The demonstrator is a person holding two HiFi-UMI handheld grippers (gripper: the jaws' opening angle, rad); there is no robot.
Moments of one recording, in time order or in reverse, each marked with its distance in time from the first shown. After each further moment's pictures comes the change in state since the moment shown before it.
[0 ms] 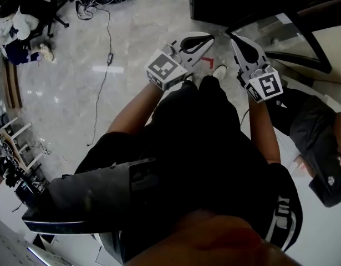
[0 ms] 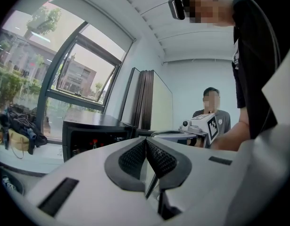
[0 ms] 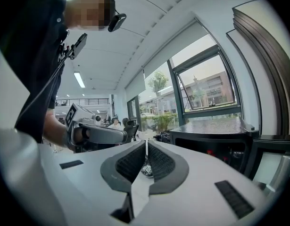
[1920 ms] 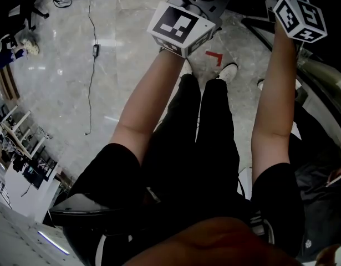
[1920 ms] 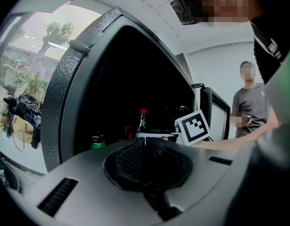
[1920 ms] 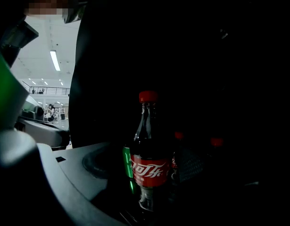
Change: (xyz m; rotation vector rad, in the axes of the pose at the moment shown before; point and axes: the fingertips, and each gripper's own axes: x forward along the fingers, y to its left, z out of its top) left arm 0.183 0.253 -0.134 -0.014 -0.074 0.257; right arm 0.209 -0.326 -0.151 -0.039 0.006 -0.272
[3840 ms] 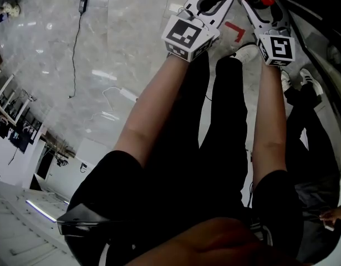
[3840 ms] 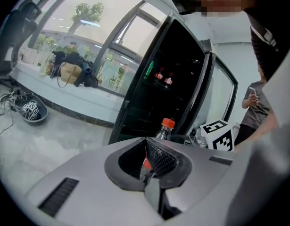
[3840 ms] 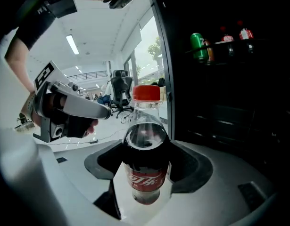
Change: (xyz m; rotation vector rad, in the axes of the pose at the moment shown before) left arm -0.162 0.037 -0.334 -0.240 0.210 0.191; right arm -0.069 0.216 -0.376 -0.025 0.340 0.276
